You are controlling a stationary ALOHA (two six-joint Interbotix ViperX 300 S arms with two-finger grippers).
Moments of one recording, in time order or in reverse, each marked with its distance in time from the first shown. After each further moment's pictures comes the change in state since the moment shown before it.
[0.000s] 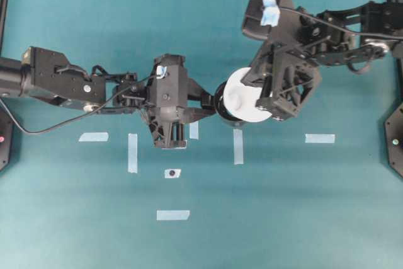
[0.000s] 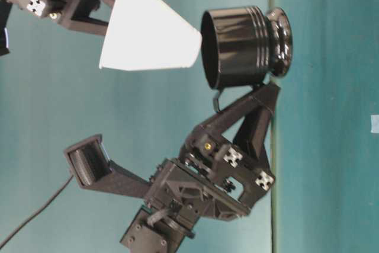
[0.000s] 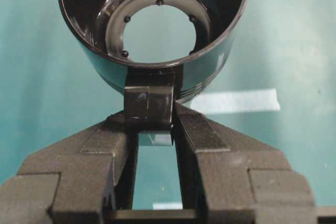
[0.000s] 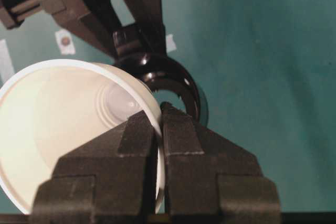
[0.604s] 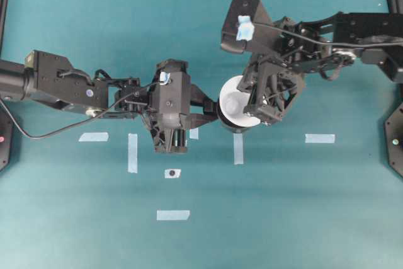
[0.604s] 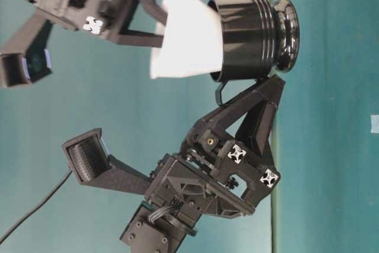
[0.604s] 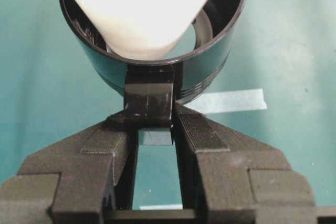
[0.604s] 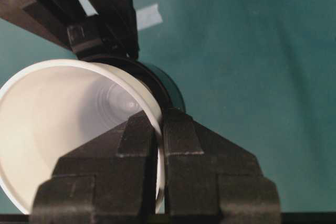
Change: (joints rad) left arm -0.020 0.008 -0.009 0.000 0.011 0.000; right arm 0.000 0.094 0.000 -0.020 0.034 0.000
